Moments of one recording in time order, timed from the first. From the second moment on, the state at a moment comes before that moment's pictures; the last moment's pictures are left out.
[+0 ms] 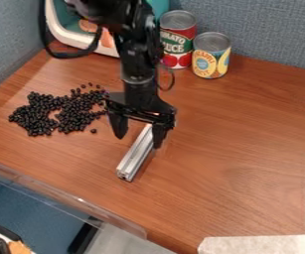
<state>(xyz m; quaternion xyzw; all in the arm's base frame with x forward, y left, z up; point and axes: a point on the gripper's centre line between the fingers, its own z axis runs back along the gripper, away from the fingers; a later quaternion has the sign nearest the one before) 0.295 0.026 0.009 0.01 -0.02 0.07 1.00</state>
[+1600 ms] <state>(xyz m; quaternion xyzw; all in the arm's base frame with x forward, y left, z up) 0.333 0.058 -0.001 0.04 -0.02 0.07 1.00</state>
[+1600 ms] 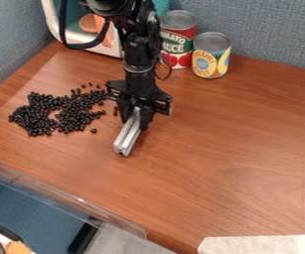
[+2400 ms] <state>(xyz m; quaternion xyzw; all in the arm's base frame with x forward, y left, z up) 0.361 0.127 -0.005 0.03 -0.01 0.12 0.99</state>
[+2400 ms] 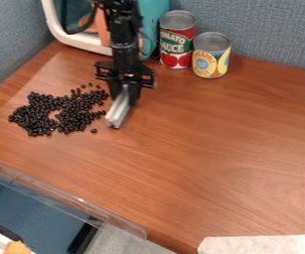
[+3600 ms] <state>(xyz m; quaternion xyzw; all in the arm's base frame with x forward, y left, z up) 0.331 0.206 0.001 0.03 0.02 0.21 0.98</state>
